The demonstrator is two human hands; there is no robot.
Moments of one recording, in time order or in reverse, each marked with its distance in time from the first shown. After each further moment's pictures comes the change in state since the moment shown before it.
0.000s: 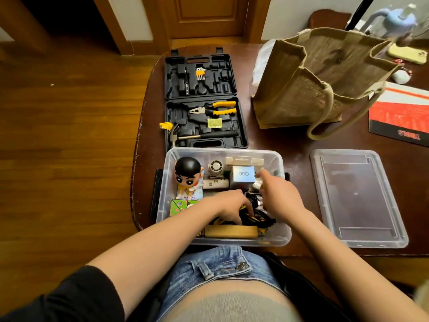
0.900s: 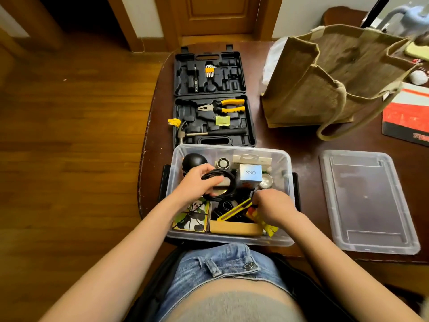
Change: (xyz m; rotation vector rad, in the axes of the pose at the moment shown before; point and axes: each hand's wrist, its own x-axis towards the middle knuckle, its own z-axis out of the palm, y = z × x) left_hand -0.063 -0.047 -0.006 -1.105 0.642 -0.147; right_hand -0.001 -0.011 0.017 -0.134 -0.316 -0.117
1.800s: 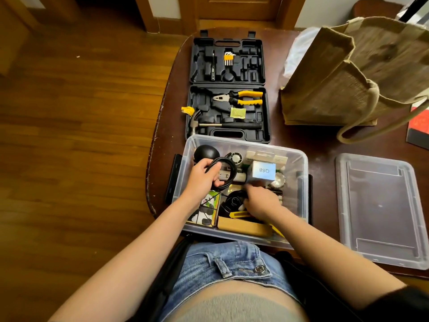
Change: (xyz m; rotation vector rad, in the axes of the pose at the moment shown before) left_hand 0.001 -0.022 0.005 -0.270 0.286 0.014; right_hand 0.050 -0.030 0.032 0.032 -0.094 0.032
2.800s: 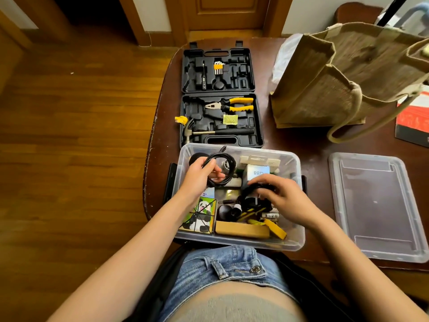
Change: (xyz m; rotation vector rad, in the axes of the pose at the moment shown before) left_hand 0.006 0.023 0.004 -0.160 -0.046 -0.056; right_hand -0.071 0.033 -0.060 0.739 0.228 -0.315
